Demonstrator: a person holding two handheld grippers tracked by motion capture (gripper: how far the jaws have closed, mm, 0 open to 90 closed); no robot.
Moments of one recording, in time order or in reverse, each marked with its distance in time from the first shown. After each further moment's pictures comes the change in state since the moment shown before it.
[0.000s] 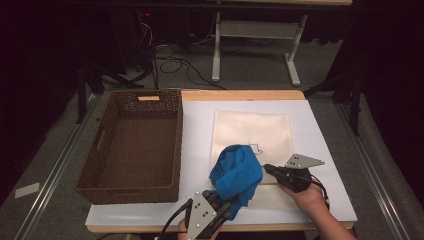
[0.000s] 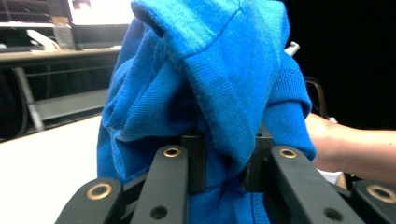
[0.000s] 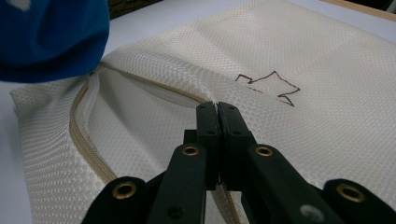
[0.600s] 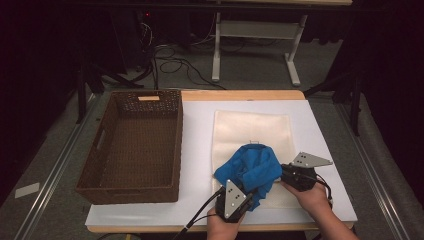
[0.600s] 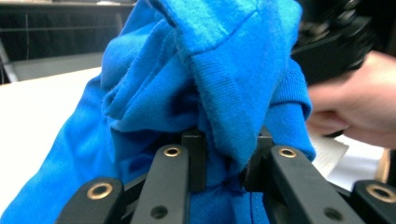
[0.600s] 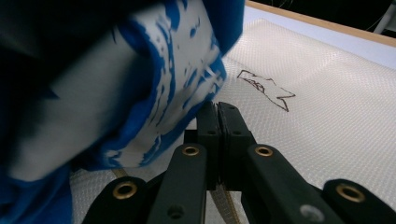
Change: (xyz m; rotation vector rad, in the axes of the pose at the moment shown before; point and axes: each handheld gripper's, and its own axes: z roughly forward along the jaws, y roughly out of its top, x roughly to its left) left arm -0.003 -0.057 0.080 0.132 0.025 -0.050; right arm -0.003 0.005 -0.013 -0.068 -0.001 0.022
